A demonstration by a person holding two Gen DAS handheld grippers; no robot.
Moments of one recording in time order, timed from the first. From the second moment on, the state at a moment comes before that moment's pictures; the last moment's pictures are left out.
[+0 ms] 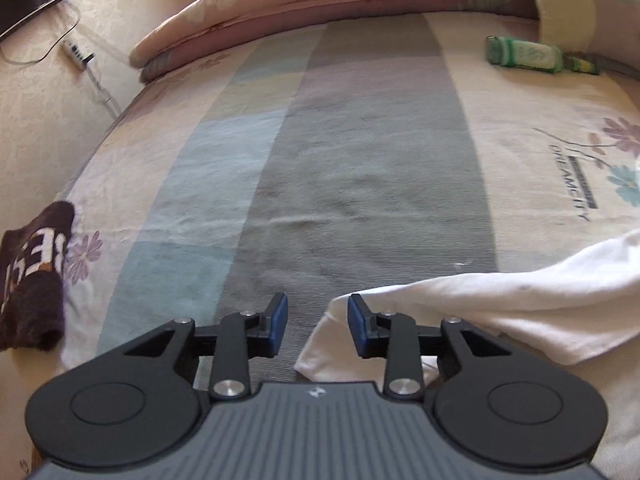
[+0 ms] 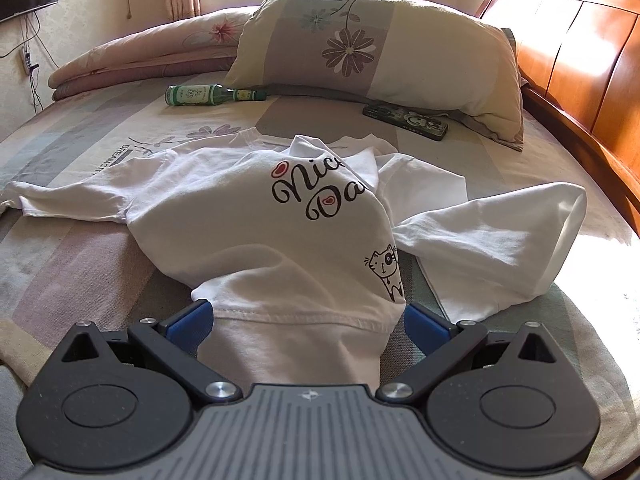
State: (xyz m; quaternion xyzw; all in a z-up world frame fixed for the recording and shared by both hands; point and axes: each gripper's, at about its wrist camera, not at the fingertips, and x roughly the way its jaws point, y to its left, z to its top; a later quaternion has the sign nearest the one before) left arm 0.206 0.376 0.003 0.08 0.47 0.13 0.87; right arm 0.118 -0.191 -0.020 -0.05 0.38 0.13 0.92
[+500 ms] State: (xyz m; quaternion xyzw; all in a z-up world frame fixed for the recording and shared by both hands) left arm 0.189 0.316 -0.055 0.25 0.49 0.08 0.83; right arm 0.111 -0.192 -0.011 -0.05 0.37 0.13 0.92
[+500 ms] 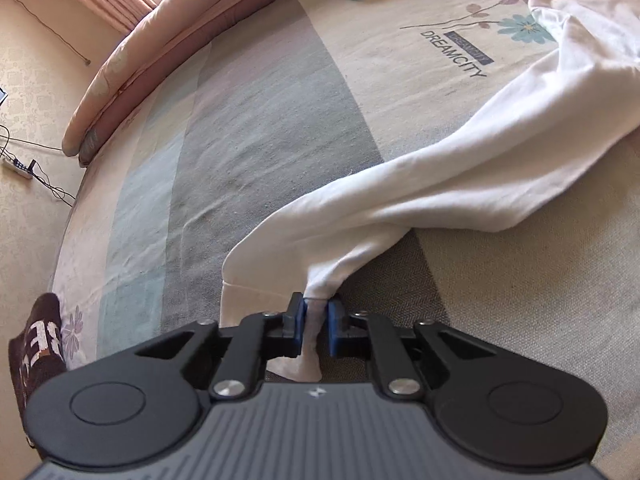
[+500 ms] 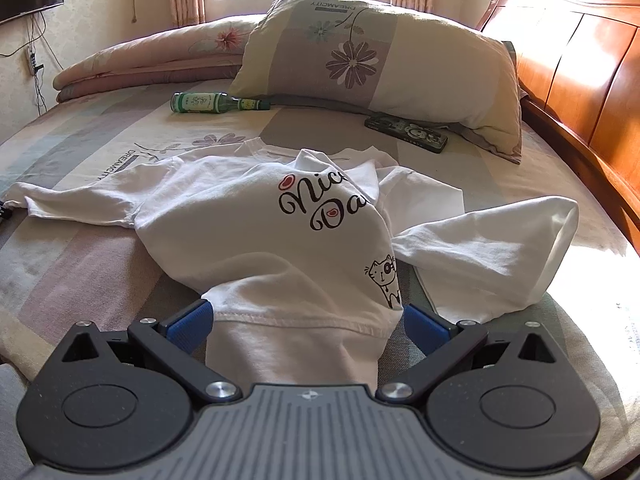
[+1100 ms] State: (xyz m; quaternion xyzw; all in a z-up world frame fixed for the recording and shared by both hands) left arm 0.193 0.278 0.014 0.14 0.43 -0.02 0.89; right arm 0.124 -0.179 0.010 -0.03 0.33 0.18 0.93
